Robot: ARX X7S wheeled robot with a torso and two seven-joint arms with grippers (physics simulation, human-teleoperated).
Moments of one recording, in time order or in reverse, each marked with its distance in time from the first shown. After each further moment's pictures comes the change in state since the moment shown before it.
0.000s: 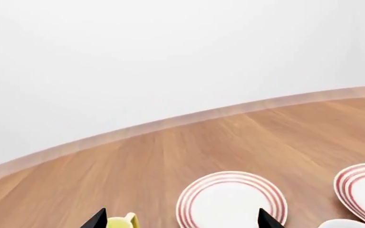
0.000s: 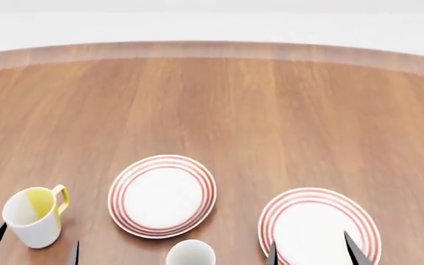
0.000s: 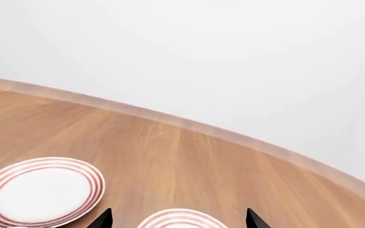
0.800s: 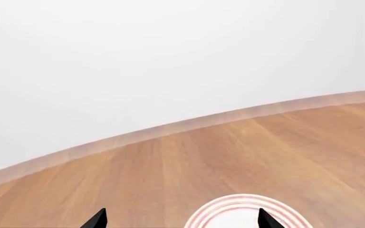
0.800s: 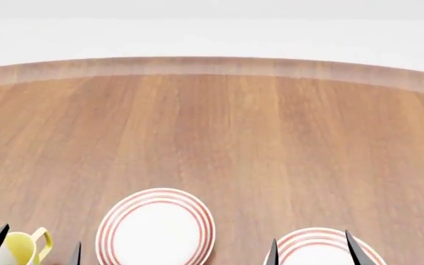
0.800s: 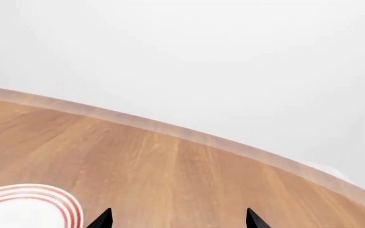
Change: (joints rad) left arm 0.001 -0.016 0.017 -0.009 -0.015 0.012 -0.014; right arm 0.003 0.013 -0.010 0.003 0.014 -0.009 0.024
